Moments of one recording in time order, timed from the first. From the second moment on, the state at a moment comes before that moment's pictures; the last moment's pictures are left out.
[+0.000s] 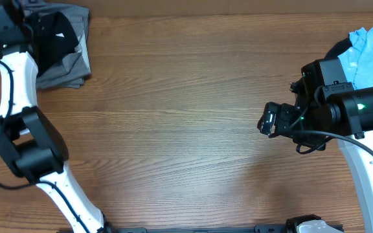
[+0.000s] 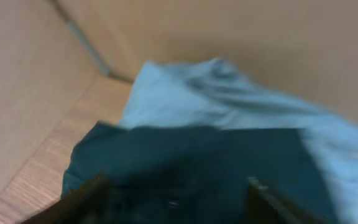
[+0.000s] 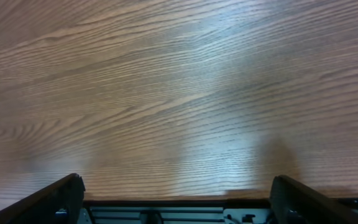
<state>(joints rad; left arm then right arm) 0.38 2.23 1.92 -0.21 -0.14 0.06 0.18 1.34 1.53 -1.55 -0.18 0.42</state>
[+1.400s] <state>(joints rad) 0.36 1.30 1.92 -1.05 0.37 -0.19 0.18 1.31 1.53 -1.42 -0.16 0.42</state>
